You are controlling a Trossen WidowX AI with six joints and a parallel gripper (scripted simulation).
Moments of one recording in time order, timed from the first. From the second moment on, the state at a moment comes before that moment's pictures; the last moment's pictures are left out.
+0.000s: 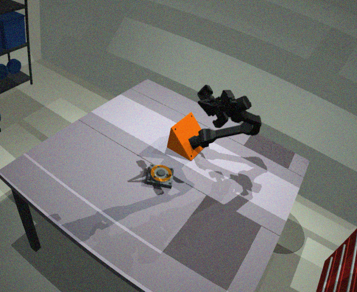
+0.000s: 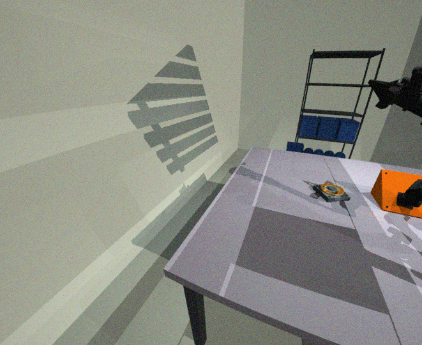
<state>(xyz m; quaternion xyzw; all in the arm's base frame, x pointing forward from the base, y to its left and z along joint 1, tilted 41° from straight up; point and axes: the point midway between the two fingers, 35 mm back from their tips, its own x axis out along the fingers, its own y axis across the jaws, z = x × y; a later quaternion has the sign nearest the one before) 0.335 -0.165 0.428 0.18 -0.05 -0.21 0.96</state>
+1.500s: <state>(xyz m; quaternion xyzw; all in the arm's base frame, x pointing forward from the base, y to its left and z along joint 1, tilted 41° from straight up) 0.309 0.044 0.080 0.18 0.67 0.30 0.65</state>
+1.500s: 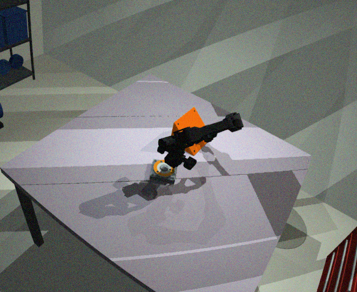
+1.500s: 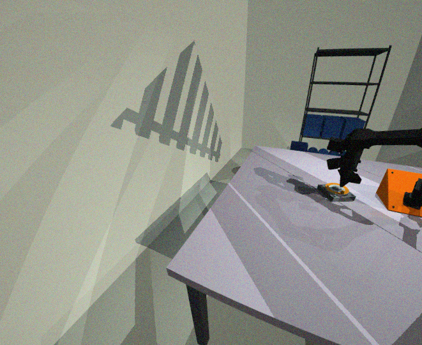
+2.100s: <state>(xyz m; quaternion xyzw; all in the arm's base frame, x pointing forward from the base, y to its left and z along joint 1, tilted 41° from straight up) 0.300 0.062 0.057 0.18 0.67 0.31 0.65</state>
